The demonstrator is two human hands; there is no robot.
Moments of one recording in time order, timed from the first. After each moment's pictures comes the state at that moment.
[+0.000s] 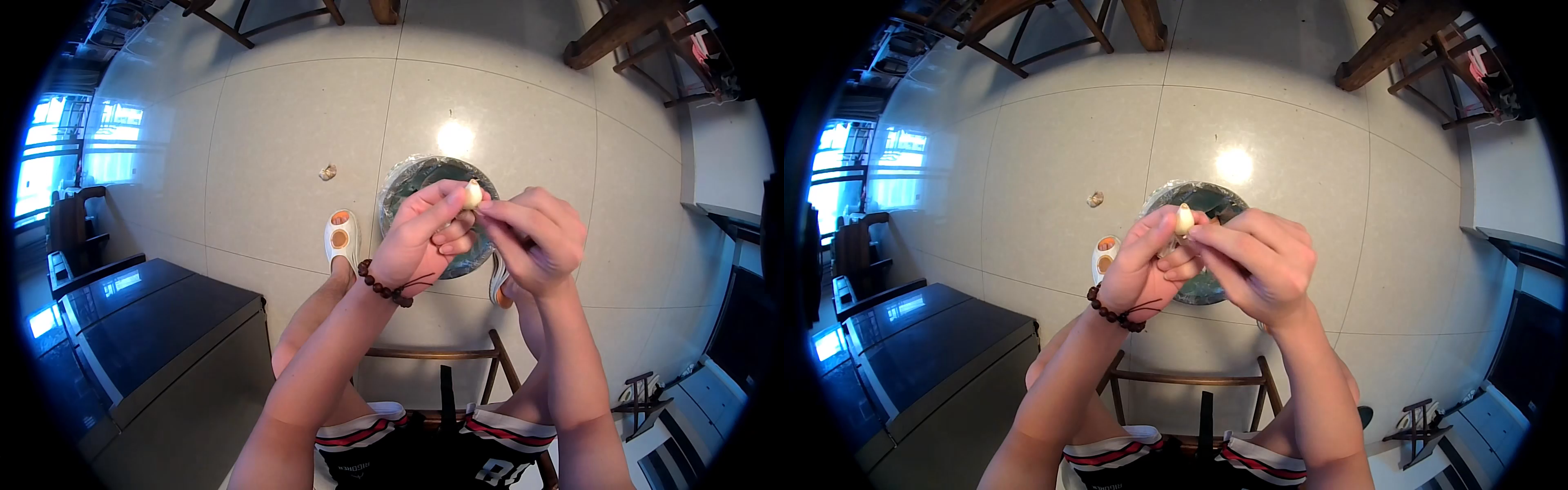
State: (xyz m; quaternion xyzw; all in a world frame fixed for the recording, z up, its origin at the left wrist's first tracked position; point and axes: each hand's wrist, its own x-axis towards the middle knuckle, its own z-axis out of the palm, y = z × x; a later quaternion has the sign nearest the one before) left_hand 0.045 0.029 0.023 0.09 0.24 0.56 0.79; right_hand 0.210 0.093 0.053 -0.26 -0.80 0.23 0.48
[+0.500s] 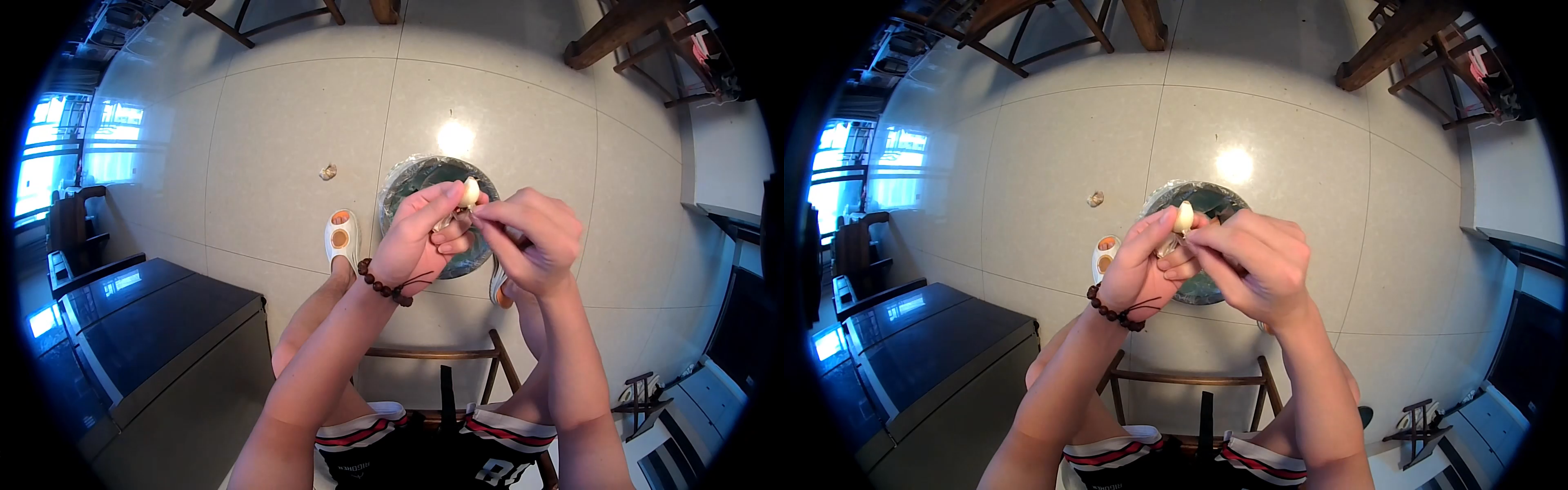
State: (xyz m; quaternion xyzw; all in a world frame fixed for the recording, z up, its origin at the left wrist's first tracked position) left_hand 0.044 0.031 0.023 0.05 0.23 0.56 0.80; right_hand 0.208 0.091 0.054 -0.27 -0.80 0.26 0.46
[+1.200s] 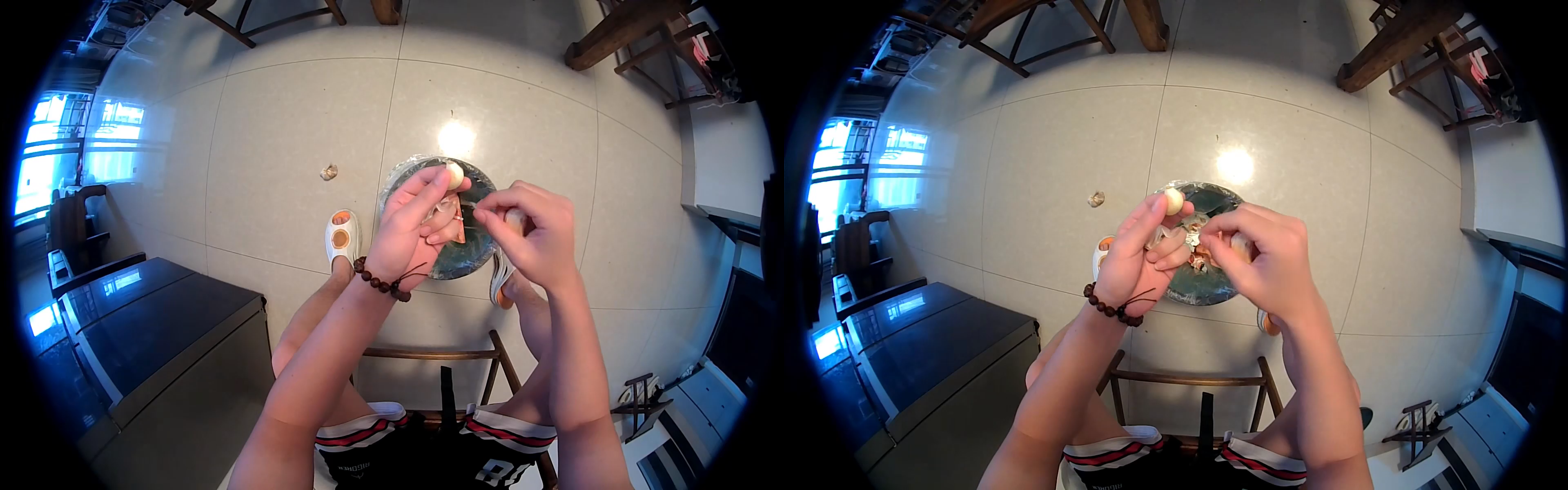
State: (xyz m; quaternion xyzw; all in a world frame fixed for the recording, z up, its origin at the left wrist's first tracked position) left_hand 0.037 0.034 0.017 0.04 0.26 0.61 0.75; right_hand 0.218 0.093 0.055 -0.38 -0.77 0.40 0.33
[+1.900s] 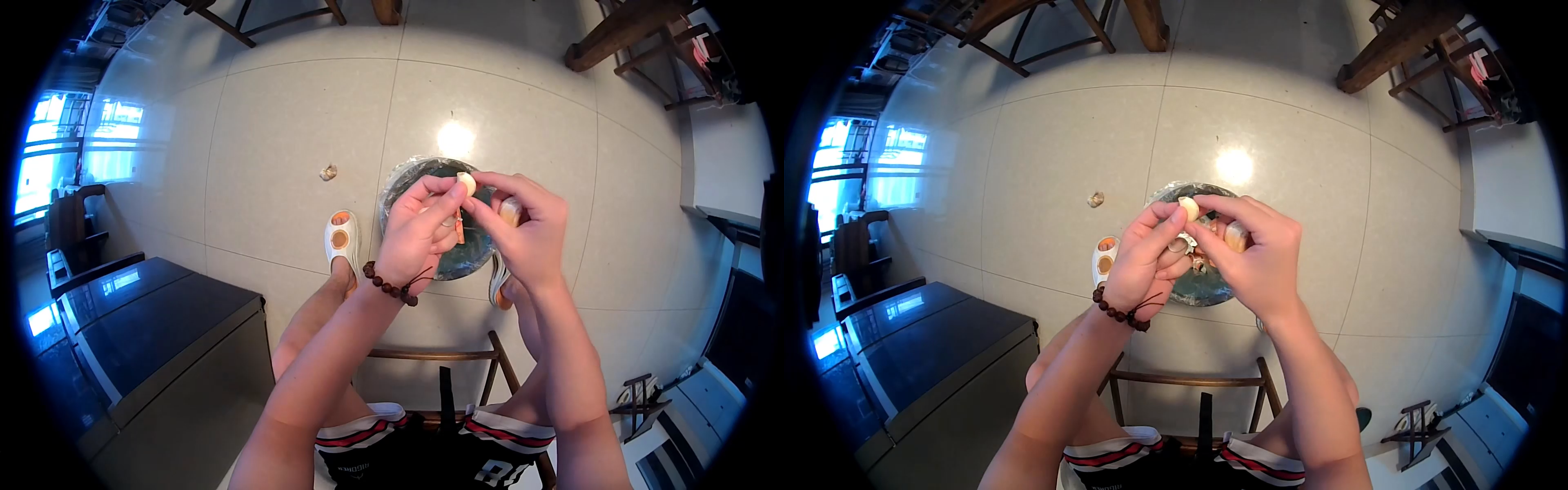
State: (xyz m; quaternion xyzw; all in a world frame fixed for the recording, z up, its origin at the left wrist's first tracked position) left_hand 0.046 0.031 0.016 0.04 0.34 0.59 0.73; right_hand 0.197 0.087 0.047 -0.45 -0.68 0.43 0.39
